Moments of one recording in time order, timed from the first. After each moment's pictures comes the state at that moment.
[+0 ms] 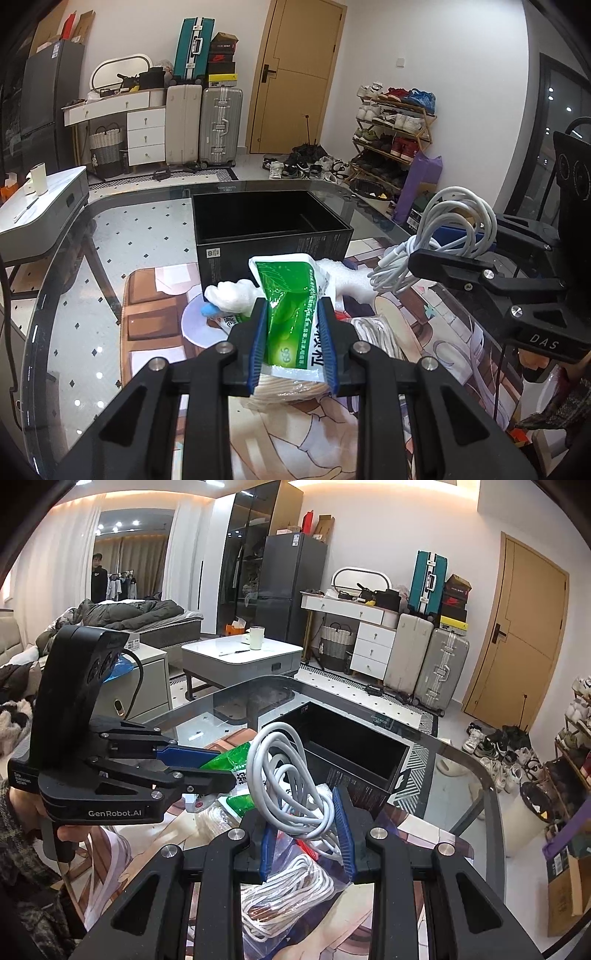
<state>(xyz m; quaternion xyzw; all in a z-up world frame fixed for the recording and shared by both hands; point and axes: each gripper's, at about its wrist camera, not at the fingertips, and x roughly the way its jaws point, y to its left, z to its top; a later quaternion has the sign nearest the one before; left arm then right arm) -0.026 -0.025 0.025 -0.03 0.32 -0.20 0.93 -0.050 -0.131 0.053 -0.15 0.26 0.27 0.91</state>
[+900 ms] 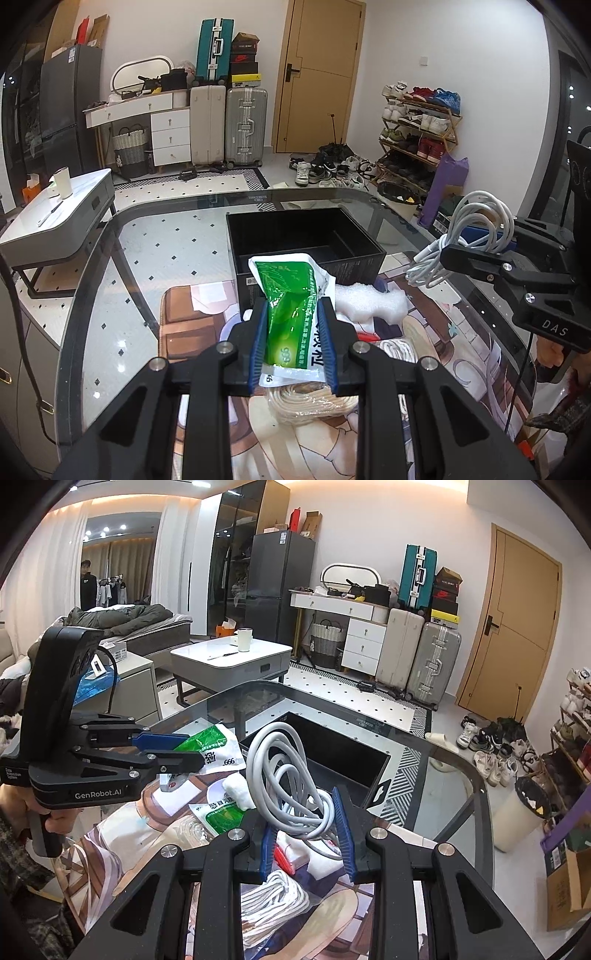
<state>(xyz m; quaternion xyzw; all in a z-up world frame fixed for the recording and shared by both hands) -0.011 -0.015 0.047 -0.02 0.33 -0.14 0.93 -0.021 -0.137 0.080 -0.14 0.27 0.27 0.91</state>
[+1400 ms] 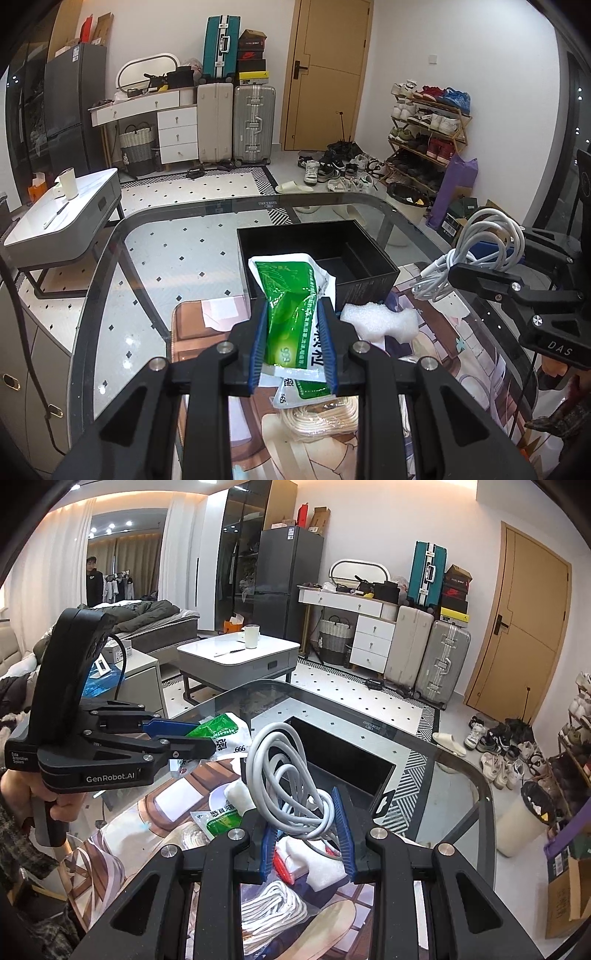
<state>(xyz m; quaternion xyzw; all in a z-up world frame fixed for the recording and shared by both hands) 0.012 -0.011 0.060 -0.02 0.33 -0.13 0.93 -0.004 -0.139 0.089 -0.14 0.28 0.28 0.91</state>
